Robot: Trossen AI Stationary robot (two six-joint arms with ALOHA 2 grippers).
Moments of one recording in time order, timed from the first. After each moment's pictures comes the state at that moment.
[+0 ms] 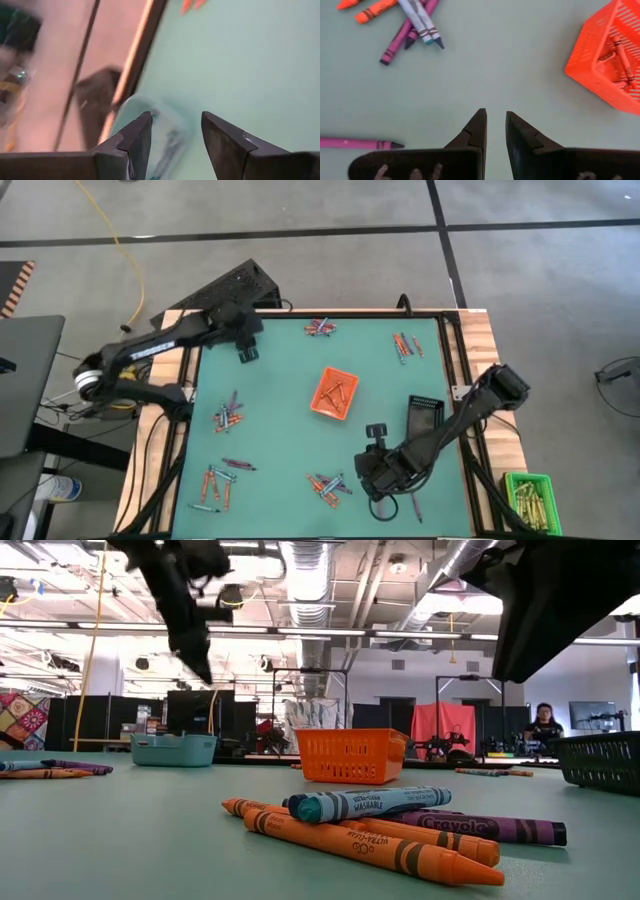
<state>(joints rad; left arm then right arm) 0.58 1.20 0.97 -0.62 -0.27 0.39 0.62 1.79 1.34 -0.88 0.42 0.41</state>
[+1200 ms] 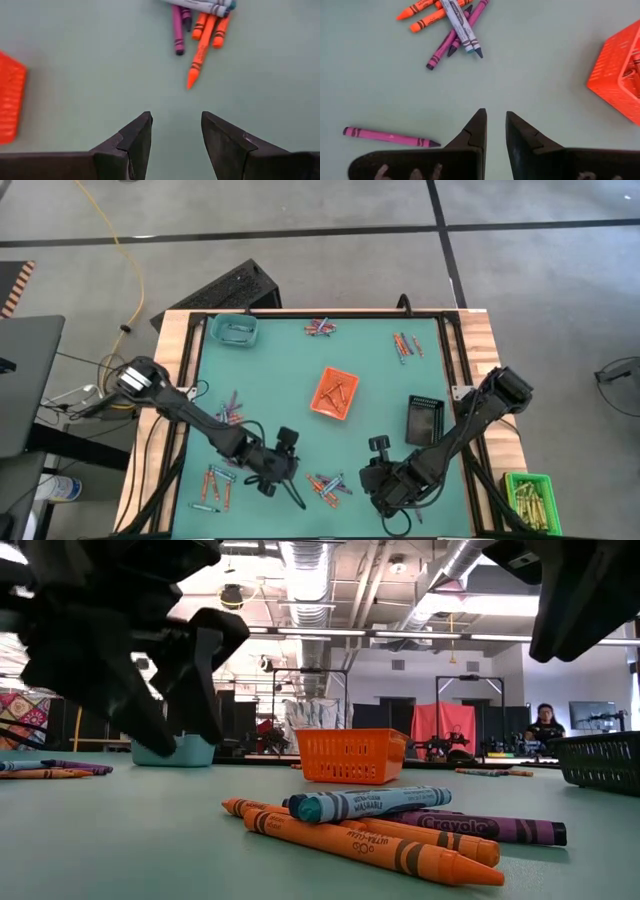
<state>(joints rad) -0.52 1.72 0.91 -0.05 -0.27 0.03 0.70 1.79 1.34 -0.82 0.42 0.42</state>
